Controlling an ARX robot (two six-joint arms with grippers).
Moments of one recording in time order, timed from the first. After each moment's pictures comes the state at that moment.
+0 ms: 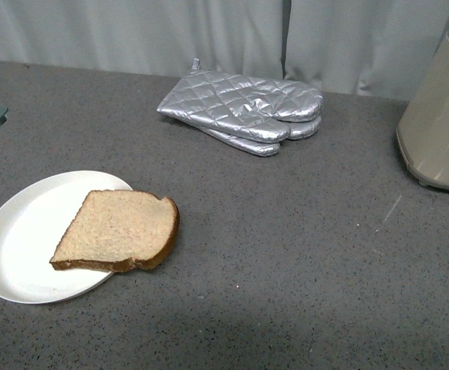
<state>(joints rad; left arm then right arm) 0.00 0.00 0.02 0.00 0.00 0.00 0.00 0.01 0.01 0.00 0.00 0.00</state>
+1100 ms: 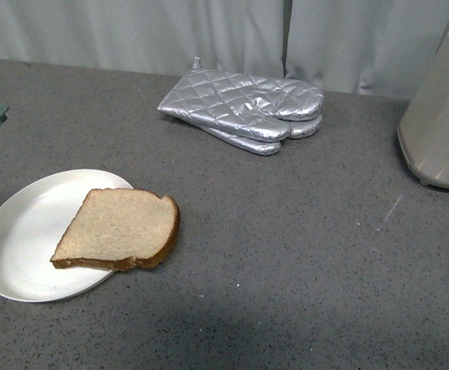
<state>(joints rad) 0.22 1.47 0.39 0.58 0.68 -0.79 0.00 0.00 0.01 0.00 0.00 0.00</state>
